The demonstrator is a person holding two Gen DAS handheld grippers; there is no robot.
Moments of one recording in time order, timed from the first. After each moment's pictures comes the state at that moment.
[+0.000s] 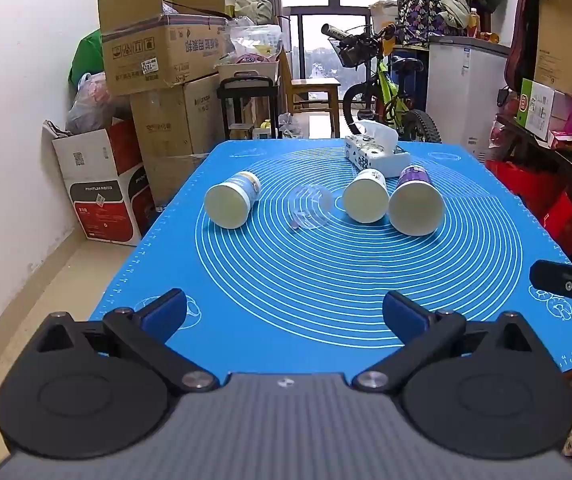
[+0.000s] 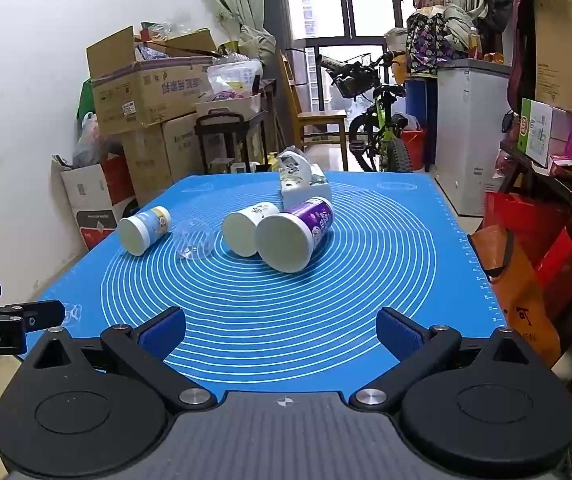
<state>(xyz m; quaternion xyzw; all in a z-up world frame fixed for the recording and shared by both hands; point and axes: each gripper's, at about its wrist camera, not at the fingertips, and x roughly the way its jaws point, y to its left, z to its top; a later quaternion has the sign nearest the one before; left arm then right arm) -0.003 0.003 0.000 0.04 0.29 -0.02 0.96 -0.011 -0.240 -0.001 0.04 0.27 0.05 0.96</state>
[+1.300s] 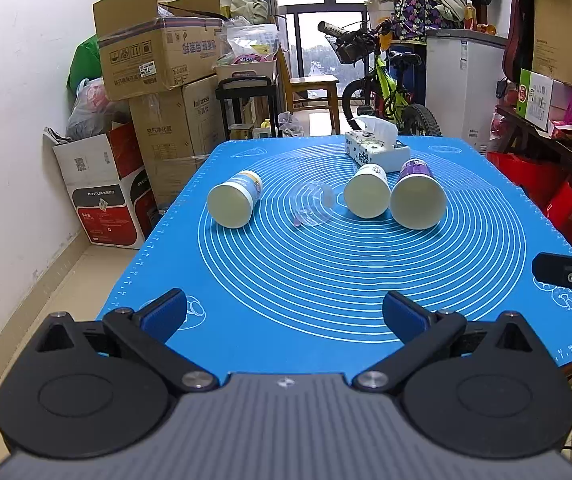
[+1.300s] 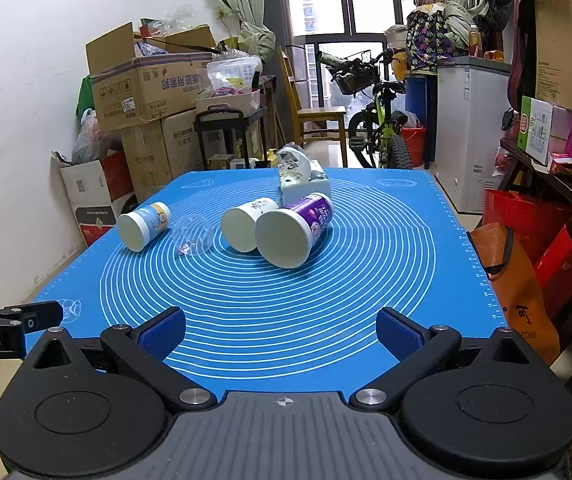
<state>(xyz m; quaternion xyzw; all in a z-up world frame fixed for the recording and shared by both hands) -0.006 -0.002 0.003 0.05 0.29 -0.02 0.96 -0.008 -0.241 -0.004 0.05 0.27 0.06 0.96</state>
